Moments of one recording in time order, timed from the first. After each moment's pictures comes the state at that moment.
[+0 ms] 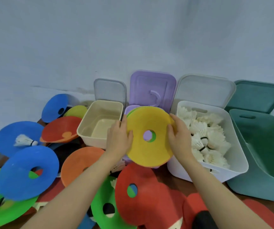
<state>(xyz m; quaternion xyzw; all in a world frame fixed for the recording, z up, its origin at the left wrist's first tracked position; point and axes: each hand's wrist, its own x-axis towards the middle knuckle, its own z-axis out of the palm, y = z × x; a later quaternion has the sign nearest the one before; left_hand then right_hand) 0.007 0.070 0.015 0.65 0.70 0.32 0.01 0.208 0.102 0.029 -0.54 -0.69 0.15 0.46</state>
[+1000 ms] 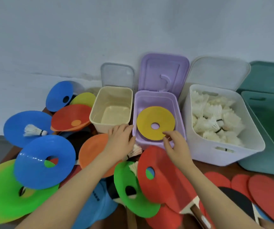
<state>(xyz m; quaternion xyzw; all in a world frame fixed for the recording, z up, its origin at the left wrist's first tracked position) -0.058 0.035 -0.016 0.72 0.67 0.18 0.07 0.163 0.055 -0.038 -0.51 -0.75 0.19 0.38</state>
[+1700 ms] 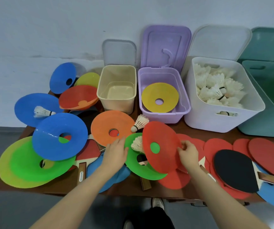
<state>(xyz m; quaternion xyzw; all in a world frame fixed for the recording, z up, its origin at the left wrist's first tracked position) -0.087 -0.091 -0.084 0.68 0.70 0.11 0.17 0.171 -0.054 -0.121 -0.76 -0.49 0.31 0.28</state>
